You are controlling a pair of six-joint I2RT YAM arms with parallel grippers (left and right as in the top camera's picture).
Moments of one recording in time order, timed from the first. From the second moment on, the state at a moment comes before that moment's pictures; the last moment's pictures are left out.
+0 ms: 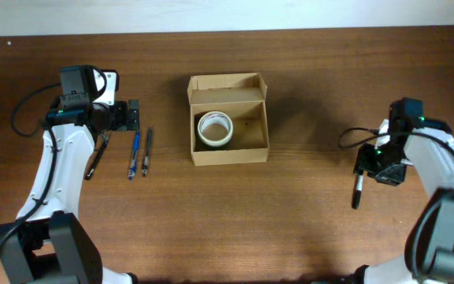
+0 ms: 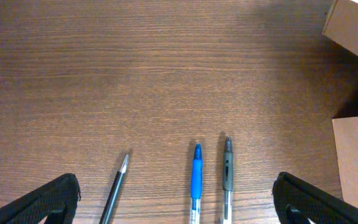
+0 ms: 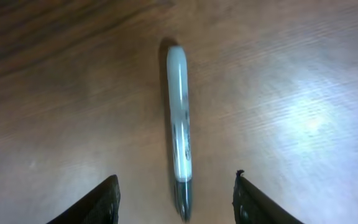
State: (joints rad) left arm 0.13 1.66 1.27 -0.61 0.05 0.14; right arm -0.26 1.72 1.10 -0.96 -0.06 0.12
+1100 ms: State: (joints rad) left arm 0.13 1.66 1.27 -0.61 0.05 0.14; right arm -0.26 1.90 1.24 -1.01 -0.15 0.13
